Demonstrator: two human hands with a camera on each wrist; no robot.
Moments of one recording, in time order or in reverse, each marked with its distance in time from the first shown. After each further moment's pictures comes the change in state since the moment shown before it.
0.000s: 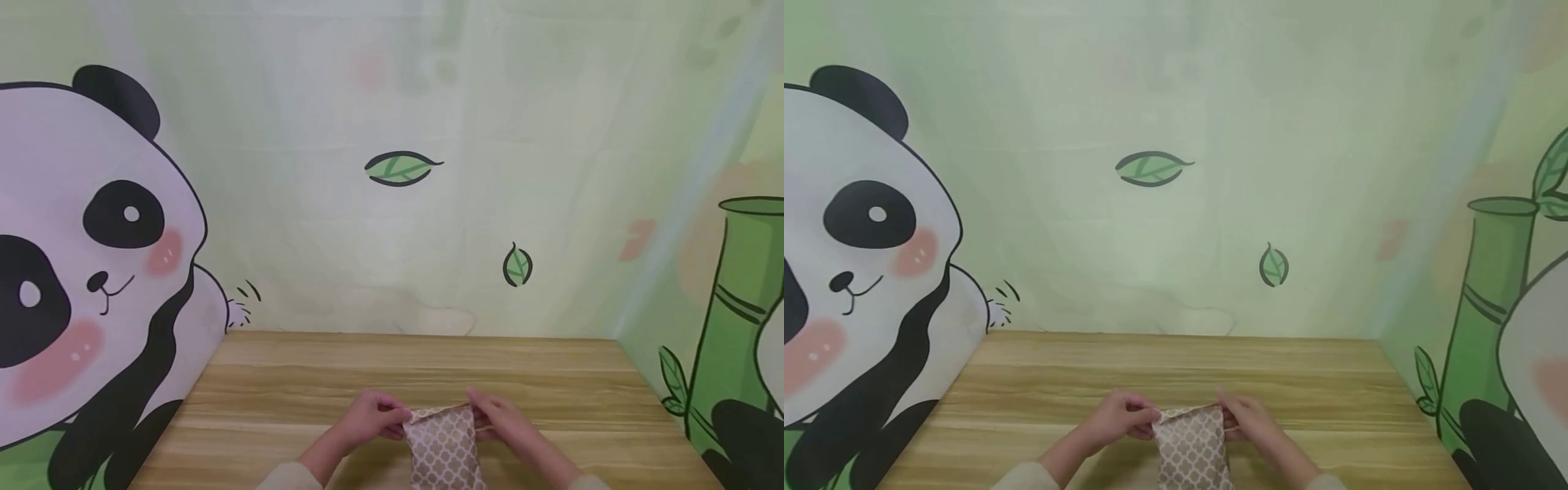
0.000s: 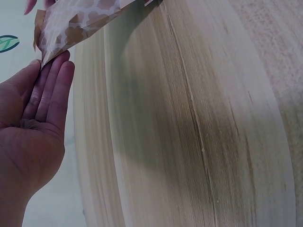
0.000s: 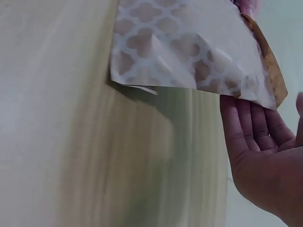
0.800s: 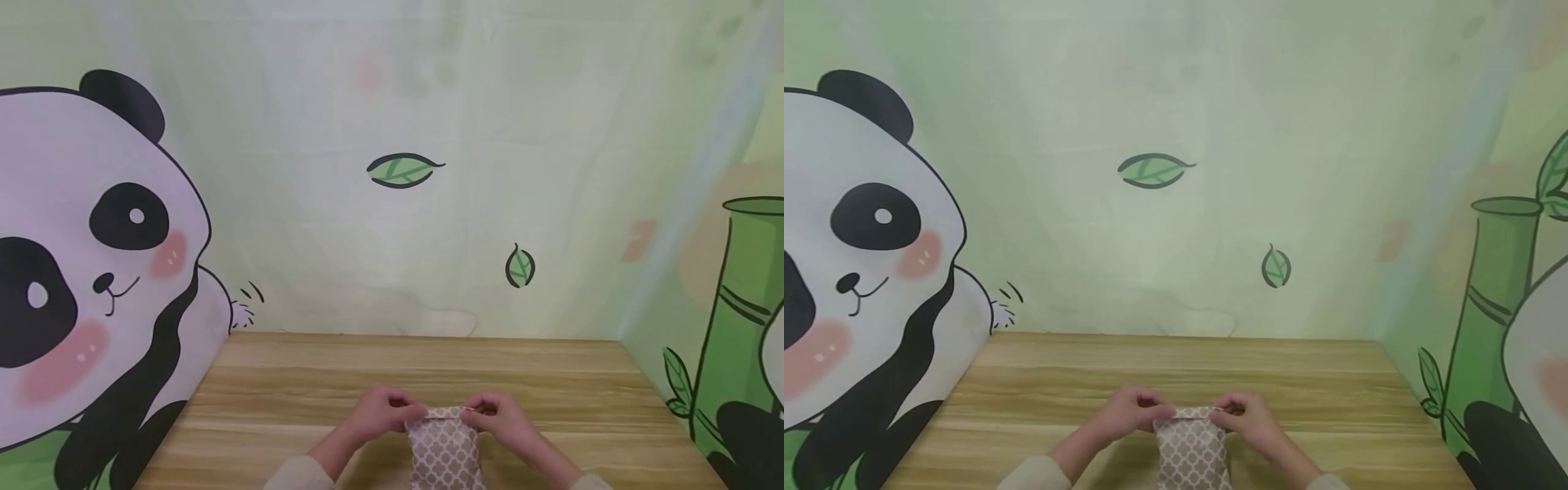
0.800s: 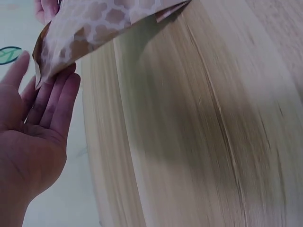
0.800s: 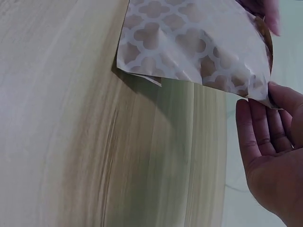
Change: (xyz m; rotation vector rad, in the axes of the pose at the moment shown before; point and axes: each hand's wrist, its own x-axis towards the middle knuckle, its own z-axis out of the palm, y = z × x) left_hand 0.008 0.013 0.006 0.144 0.005 0.031; right_hand 0.004 -0.002 0.002 -0.140 -0.002 -0.185
